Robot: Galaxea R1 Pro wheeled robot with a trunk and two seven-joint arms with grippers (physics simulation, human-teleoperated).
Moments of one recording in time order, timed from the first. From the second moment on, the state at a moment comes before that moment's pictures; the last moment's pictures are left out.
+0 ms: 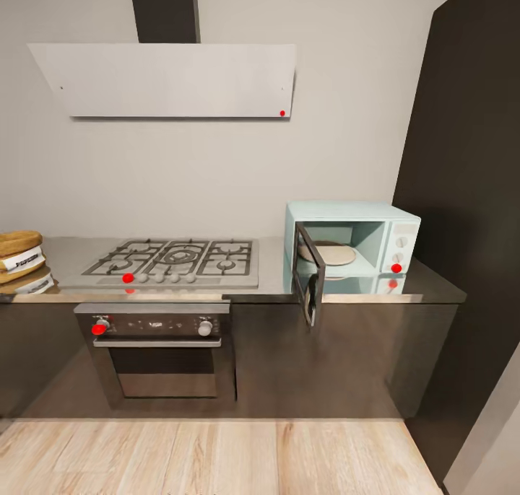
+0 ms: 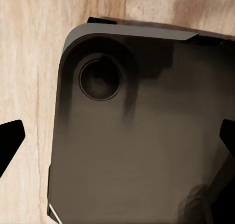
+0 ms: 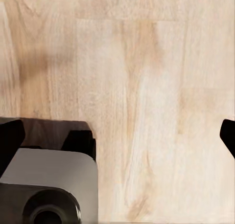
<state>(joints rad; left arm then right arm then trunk) 0.00 -0.02 0.07 -0.03 0.08 -0.07 0.01 -0.37 -0.20 -0.02 0.03 0.07 0.09 0.19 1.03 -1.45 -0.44</state>
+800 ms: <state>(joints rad) 0.00 -0.02 0.07 -0.03 0.20 -0.07 0.01 -0.29 -0.15 -0.02 0.03 0.07 0.07 0.16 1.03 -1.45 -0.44</state>
